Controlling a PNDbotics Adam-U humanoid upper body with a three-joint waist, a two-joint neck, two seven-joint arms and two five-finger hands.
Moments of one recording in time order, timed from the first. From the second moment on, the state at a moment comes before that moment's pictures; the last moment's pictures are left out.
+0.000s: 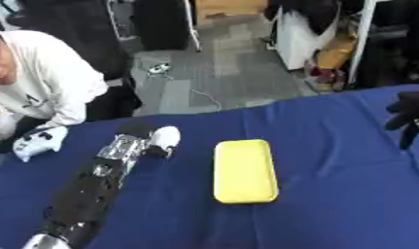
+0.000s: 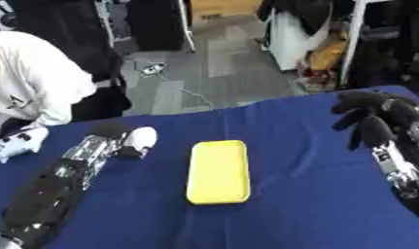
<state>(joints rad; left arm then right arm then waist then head) -0.82 0.39 -0.03 -0.74 -1.38 0.16 -0.23 -0.39 -0.35 0.13 -1.98 0.22 -0.15 0.26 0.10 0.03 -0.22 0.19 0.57</state>
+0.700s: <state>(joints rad) -0.82 0.39 -0.09 -0.84 -1.22 0.05 -0.26 -0.40 -0.35 0.13 -1.98 0.22 -0.15 0.26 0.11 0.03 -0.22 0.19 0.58</state>
